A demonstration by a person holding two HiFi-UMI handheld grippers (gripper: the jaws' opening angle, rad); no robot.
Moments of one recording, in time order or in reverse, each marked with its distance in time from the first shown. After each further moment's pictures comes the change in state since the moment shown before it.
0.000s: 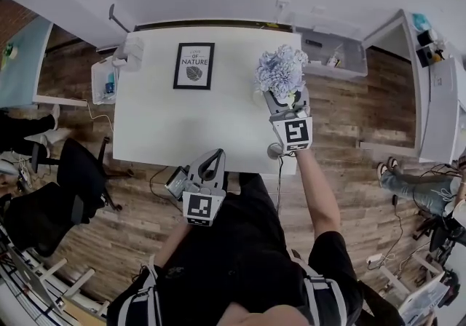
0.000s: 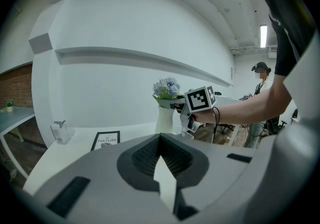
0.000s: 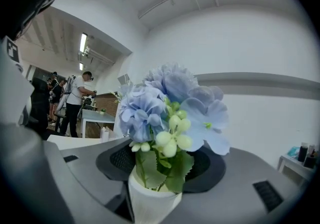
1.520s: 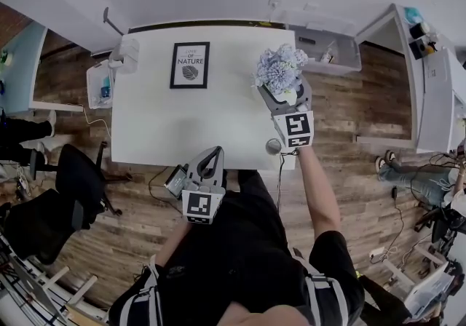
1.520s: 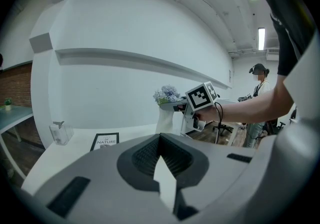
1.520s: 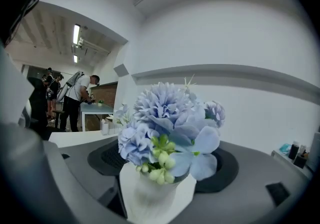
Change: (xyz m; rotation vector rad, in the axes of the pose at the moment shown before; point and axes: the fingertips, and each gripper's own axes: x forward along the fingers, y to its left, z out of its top) left arm -0.008 0.000 0.000 -0.006 -0.027 -0.017; right arm -0.013 -0.002 -0.010 0.026 0.146 -0.016
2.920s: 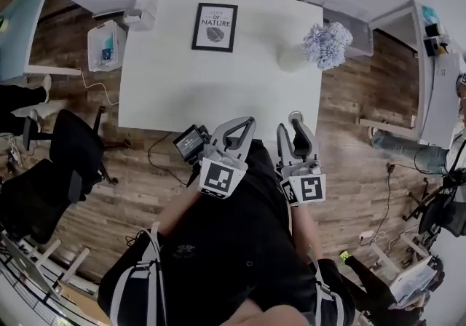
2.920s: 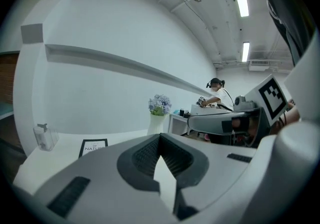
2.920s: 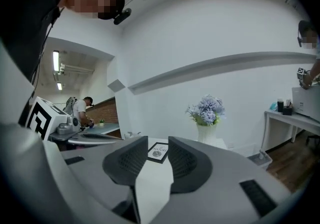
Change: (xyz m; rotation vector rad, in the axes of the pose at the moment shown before) left arm -0.022 0.008 0.013 0.015 -0.081 -0.200; right arm -0.143 0.162 0.014 0.320 -0.017 -0.043
